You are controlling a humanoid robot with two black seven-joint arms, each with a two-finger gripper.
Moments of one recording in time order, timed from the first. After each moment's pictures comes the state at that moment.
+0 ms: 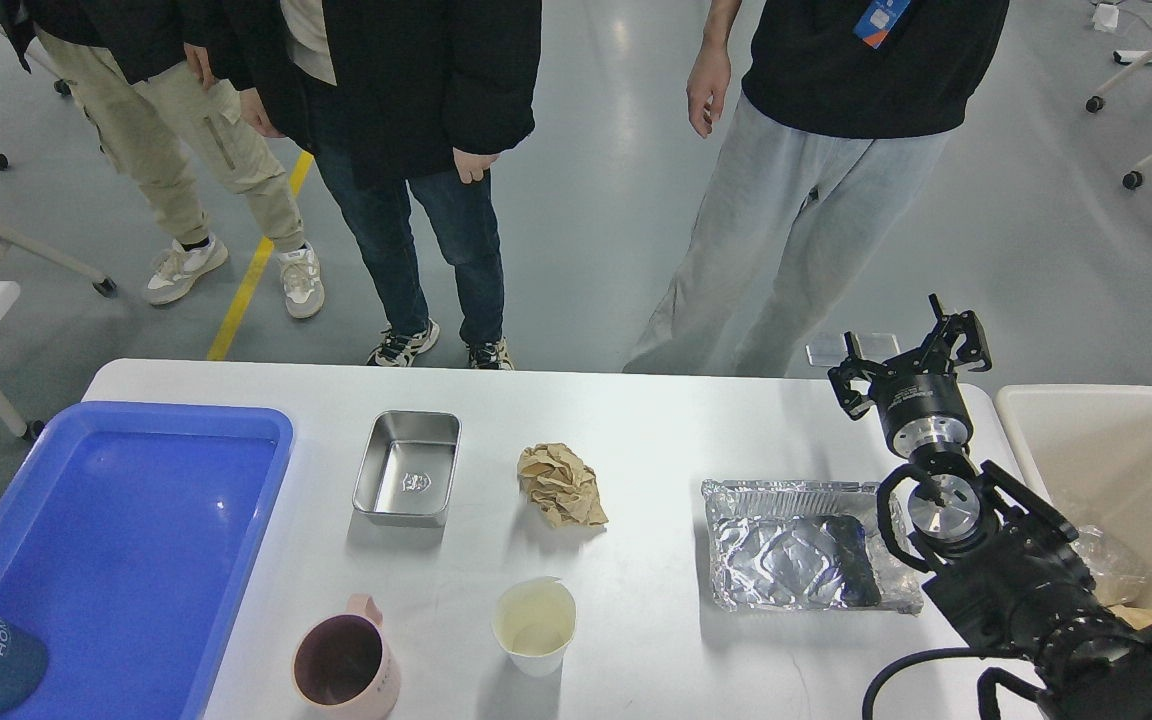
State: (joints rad) left arm -0.22 1.80 -0.68 -1.76 0.39 -0.70 0.04; right arm 0.66 -0.04 1.20 0.36 -0.05 0.37 0.38
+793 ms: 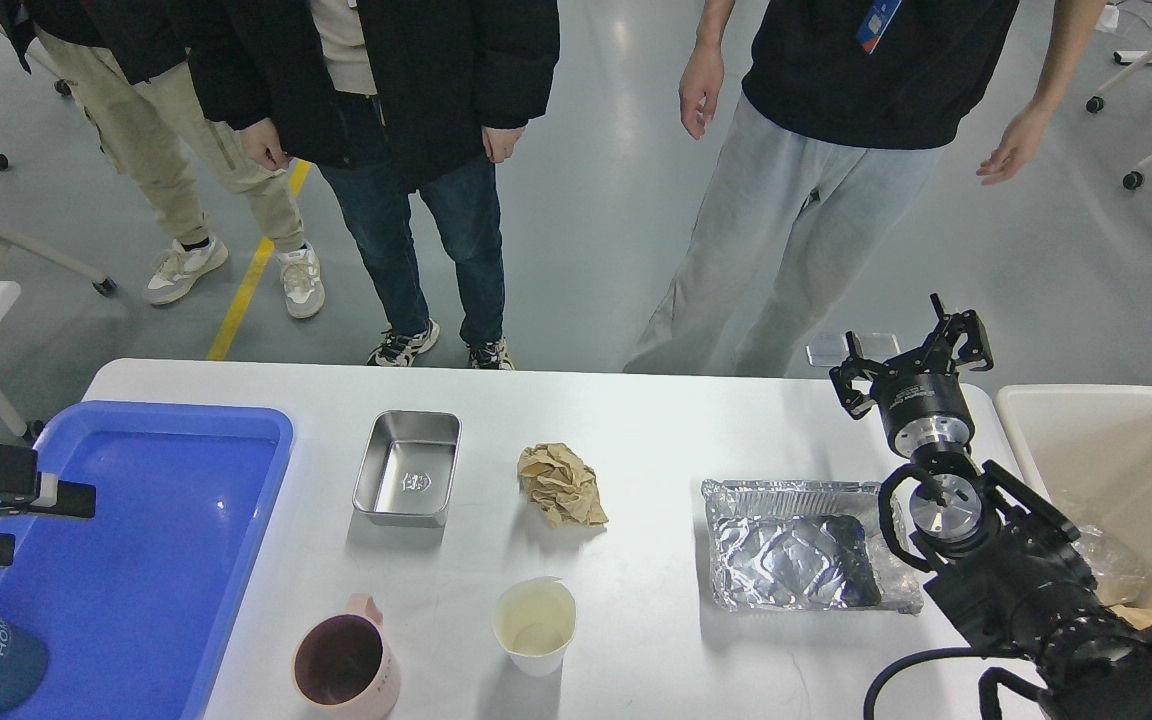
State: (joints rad) left arm -0.54 1.60 -0.69 -1.76 0.64 -0.94 0.03; right arm 0.66 -0.04 1.20 0.36 -0.06 0.37 0.38
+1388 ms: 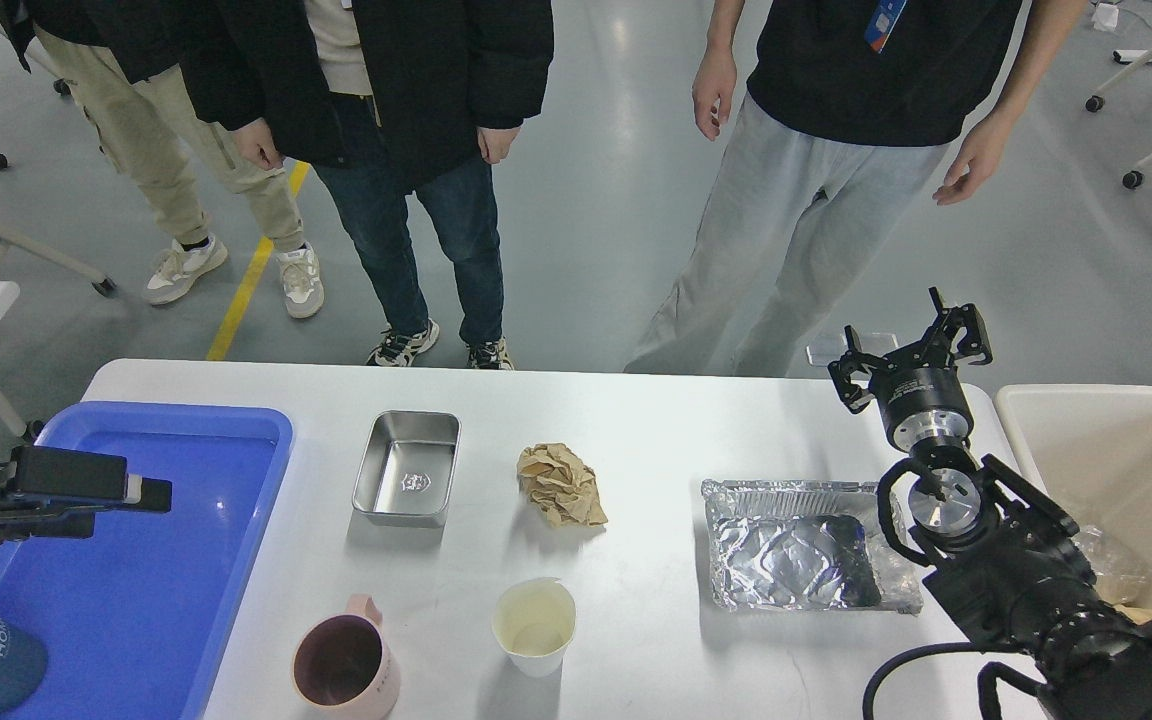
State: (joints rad) left arm -0.55 1.42 -0.69 -1.76 0.84 -0.83 0.03; right arm 0.67 -0.04 1.20 0.36 -0.06 0.37 0.38
